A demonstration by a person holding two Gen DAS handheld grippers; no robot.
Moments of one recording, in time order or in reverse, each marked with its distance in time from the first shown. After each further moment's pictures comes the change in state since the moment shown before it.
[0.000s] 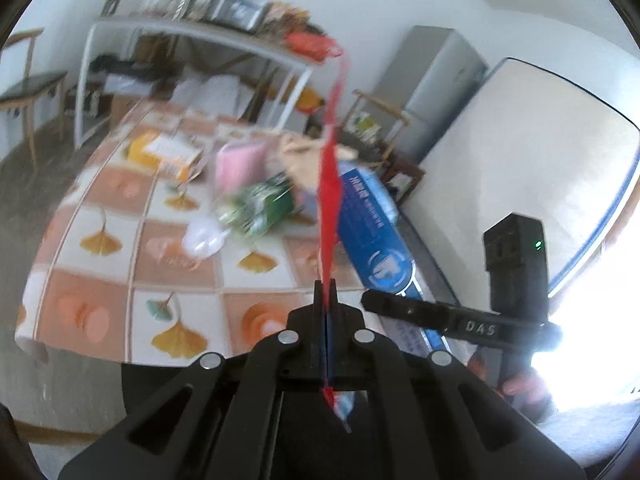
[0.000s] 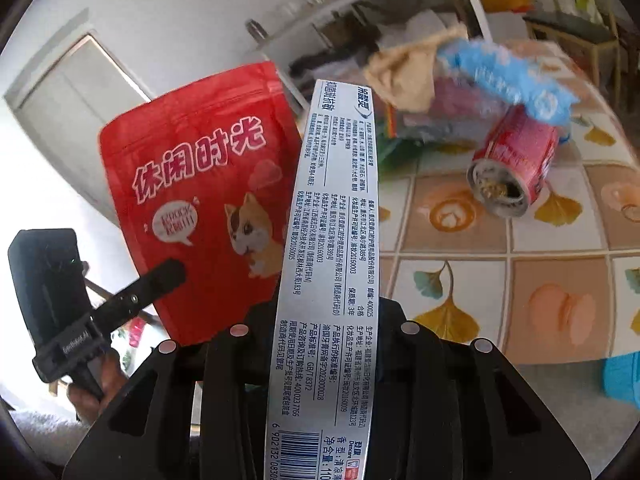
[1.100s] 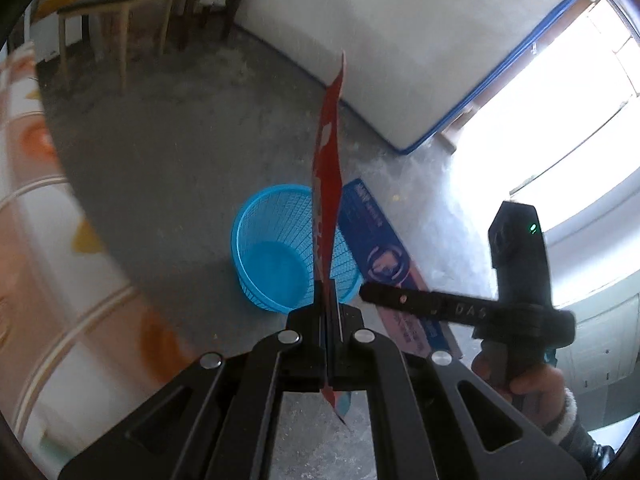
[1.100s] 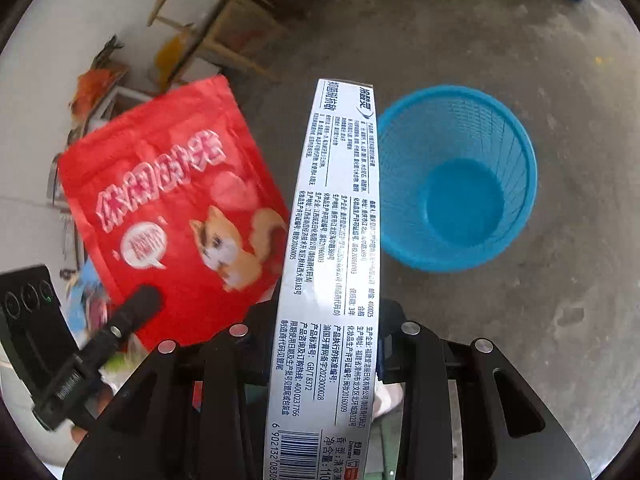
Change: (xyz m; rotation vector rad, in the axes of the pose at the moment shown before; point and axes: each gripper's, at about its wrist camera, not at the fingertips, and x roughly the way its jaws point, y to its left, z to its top) left arm 0.417 -0.302 -0.069 0.434 0.716 -0.340; right arm -0.211 -0.363 -0.149 0.982 -0.216 -0.372
